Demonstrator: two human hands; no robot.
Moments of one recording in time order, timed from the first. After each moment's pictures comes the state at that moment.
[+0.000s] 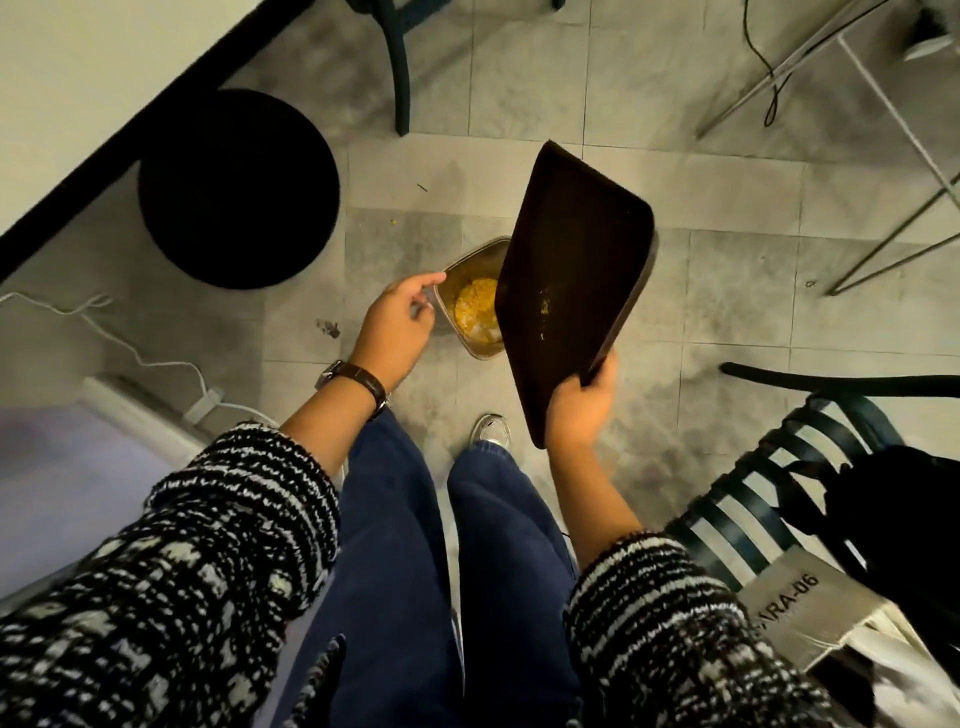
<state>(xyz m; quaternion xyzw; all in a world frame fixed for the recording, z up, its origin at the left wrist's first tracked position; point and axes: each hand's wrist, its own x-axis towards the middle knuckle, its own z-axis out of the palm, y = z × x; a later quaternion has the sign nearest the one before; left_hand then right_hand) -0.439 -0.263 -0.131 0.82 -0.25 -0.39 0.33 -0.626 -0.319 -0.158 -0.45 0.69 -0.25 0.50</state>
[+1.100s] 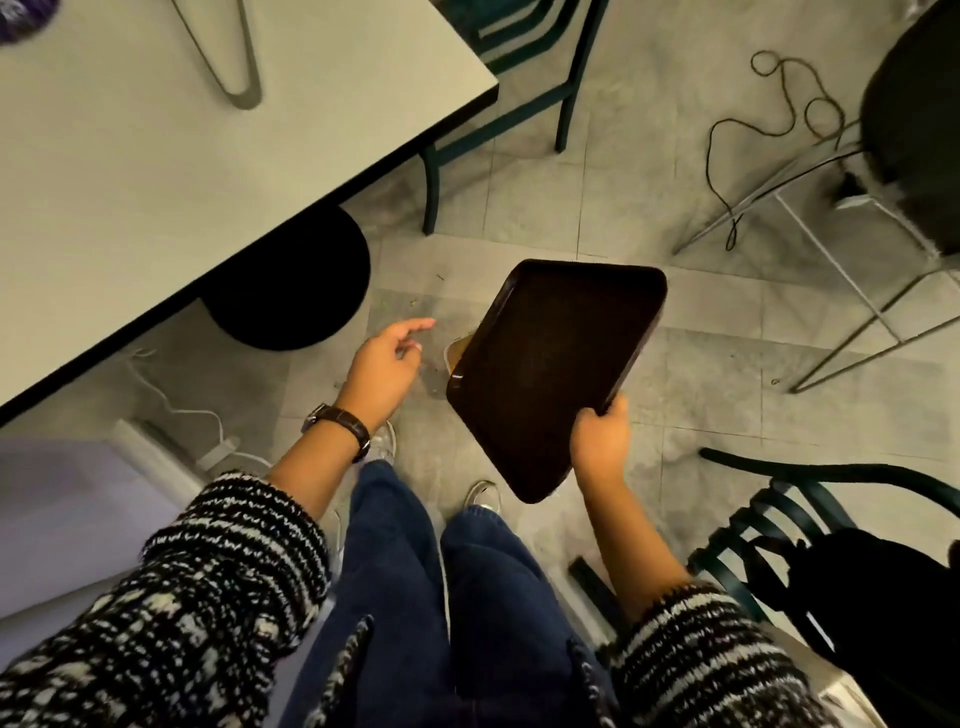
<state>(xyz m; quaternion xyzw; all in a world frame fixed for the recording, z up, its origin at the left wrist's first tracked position) -0.422 -0.245 -0.024 0.83 -0.24 -0.34 0.36 -0.622 -0.352 -0.037 -0.52 0.68 -0.11 0.50</state>
